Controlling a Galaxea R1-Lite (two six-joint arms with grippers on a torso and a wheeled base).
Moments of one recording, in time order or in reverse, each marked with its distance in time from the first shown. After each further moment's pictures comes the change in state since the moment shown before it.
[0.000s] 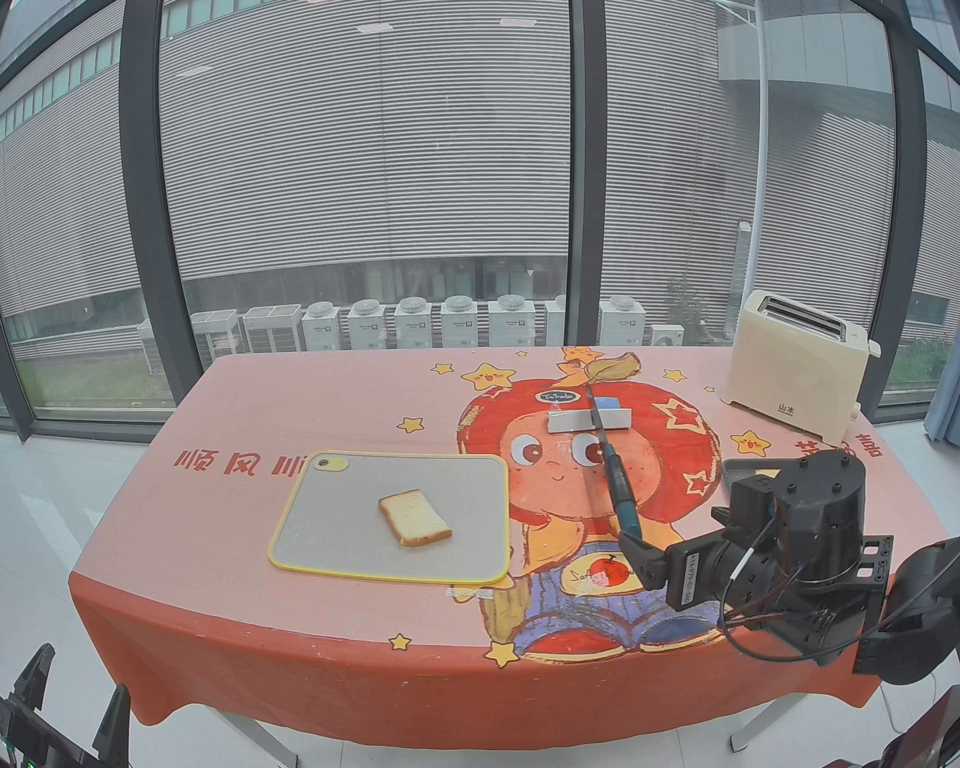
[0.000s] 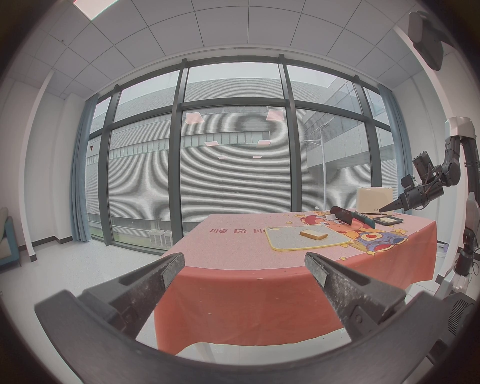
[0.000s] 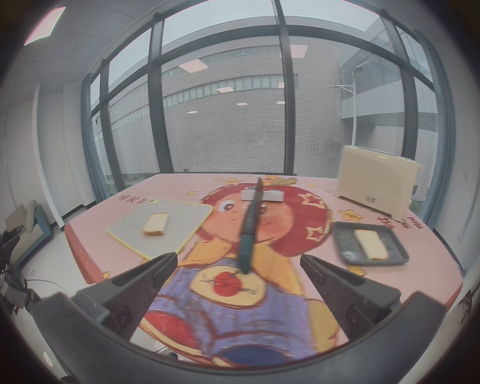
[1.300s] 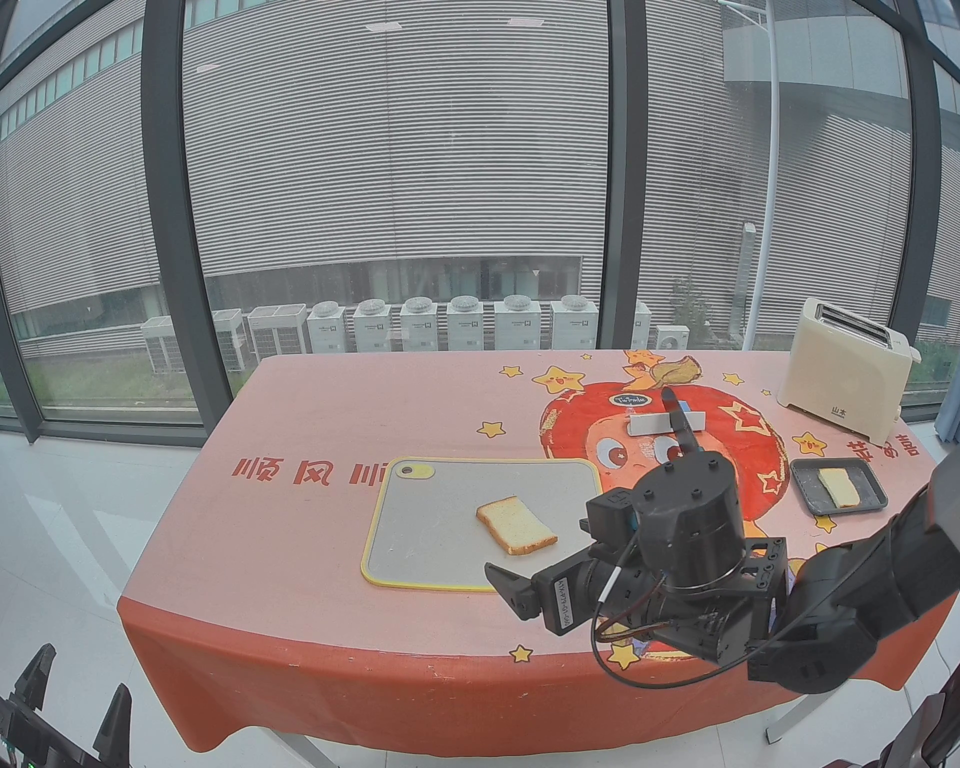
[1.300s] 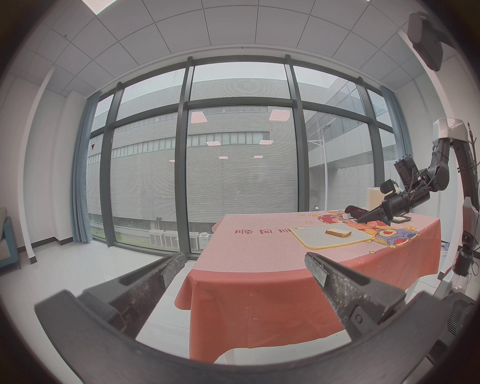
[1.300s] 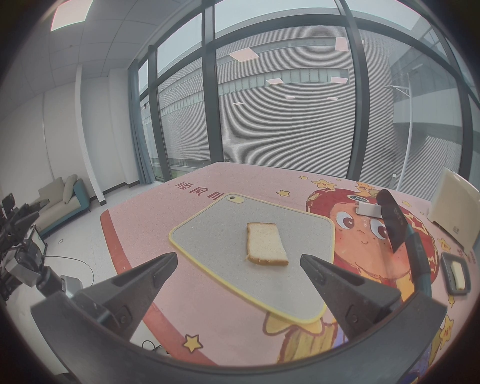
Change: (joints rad) left arm 0.000 0.000 0.000 0.000 -0.006 -0.001; right arm 0.085 0.232 -0.252 0.018 0.190 -0.098
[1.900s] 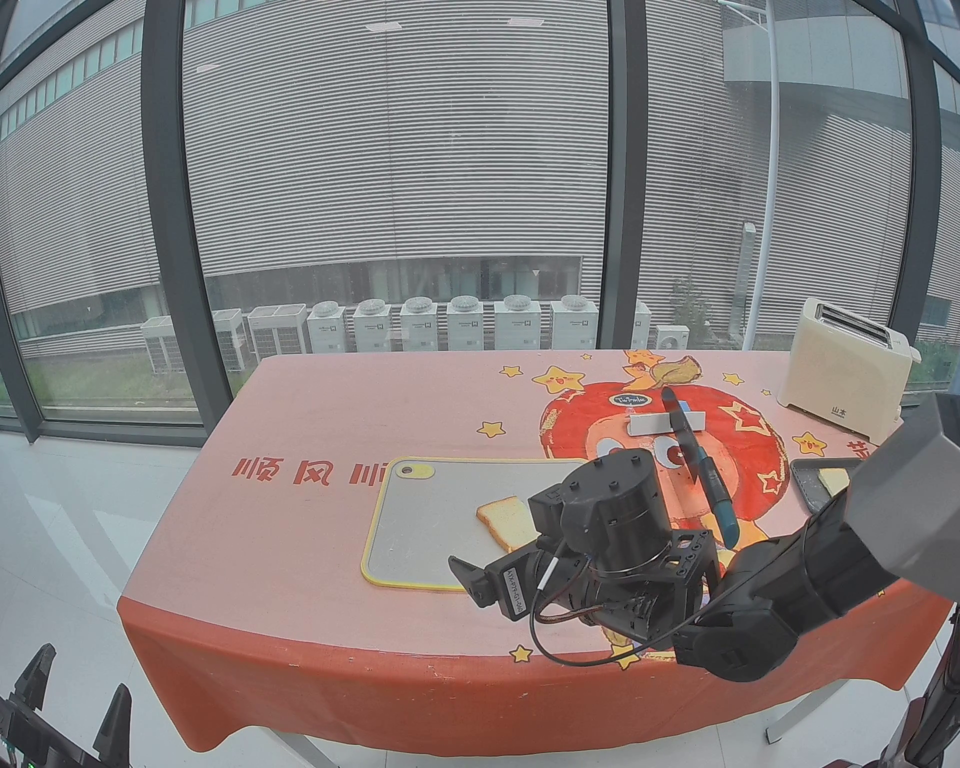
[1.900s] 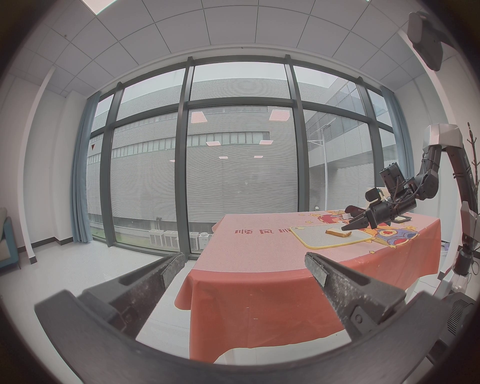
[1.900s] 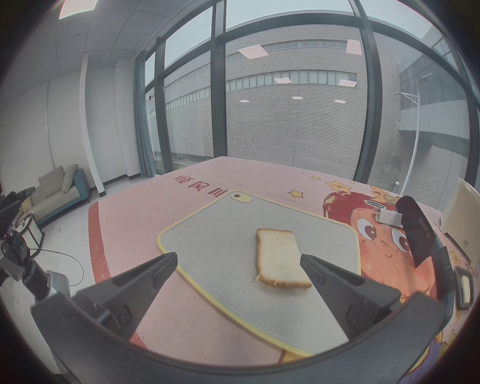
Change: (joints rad) left arm -0.001 0.000 0.000 0.000 0.000 0.001; right arm -0.014 0.151 -0.146 0.009 0.023 -0.047
